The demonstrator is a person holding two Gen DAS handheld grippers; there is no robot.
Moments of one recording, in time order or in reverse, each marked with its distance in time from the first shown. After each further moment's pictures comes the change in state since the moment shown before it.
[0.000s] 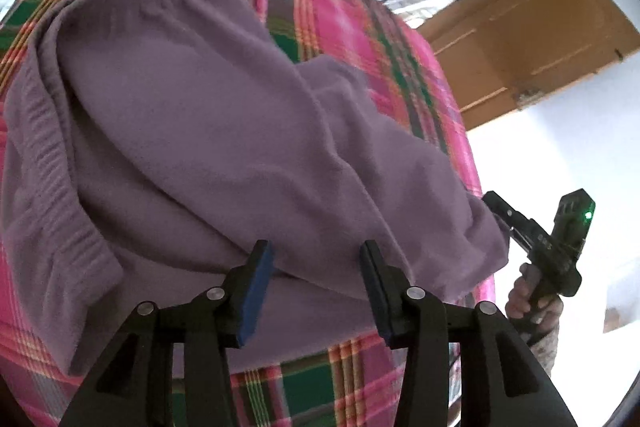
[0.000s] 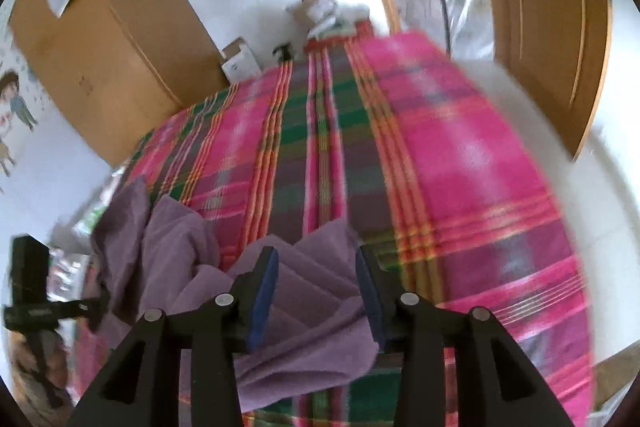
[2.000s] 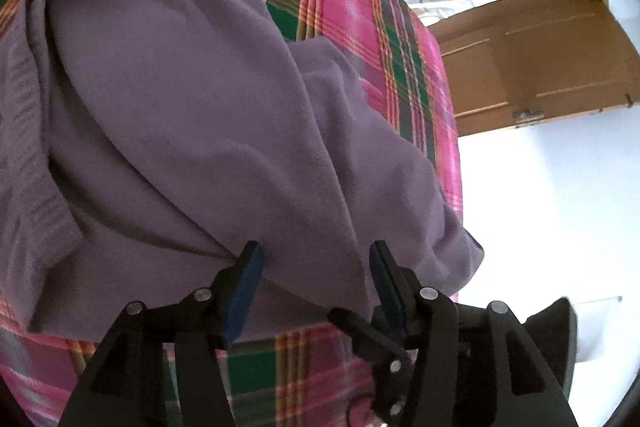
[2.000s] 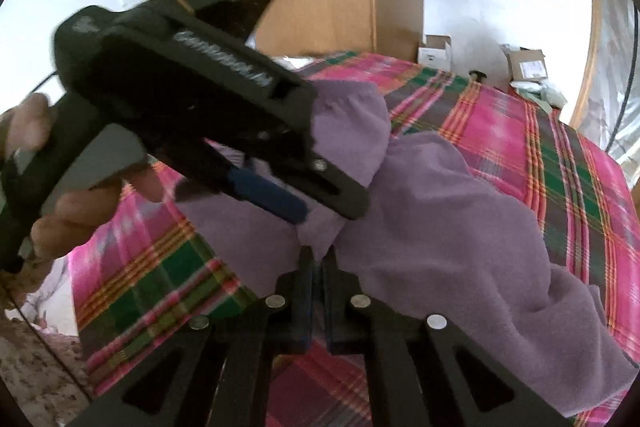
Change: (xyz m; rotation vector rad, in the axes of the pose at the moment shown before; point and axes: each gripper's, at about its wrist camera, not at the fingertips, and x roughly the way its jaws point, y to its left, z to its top) left arm 0.000 -0.005 0.006 -0.168 0.097 -0.076; right arm 0.028 0.197 -0.102 -0.698 0.013 0.266
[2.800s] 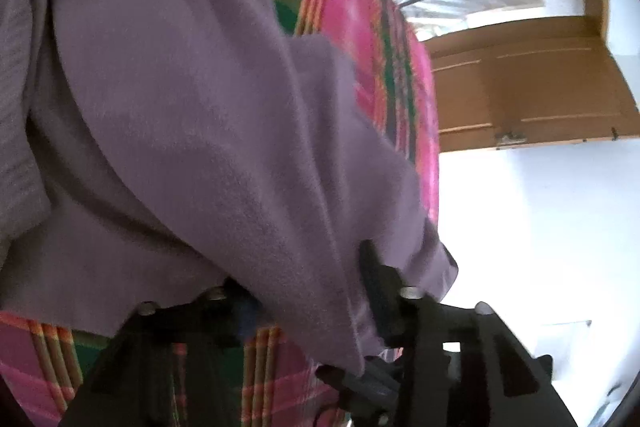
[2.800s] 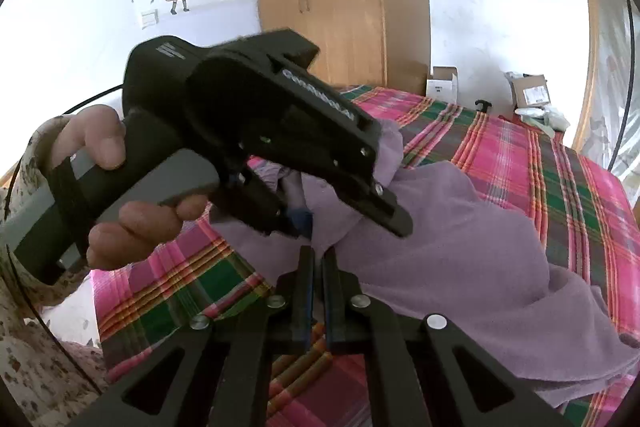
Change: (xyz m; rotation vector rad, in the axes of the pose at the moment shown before) left arm 0.000 0.002 -0.012 -0.078 -0.039 -0.102; right arm -0.022 0.016 -0.007 -0.002 -0.123 0.017
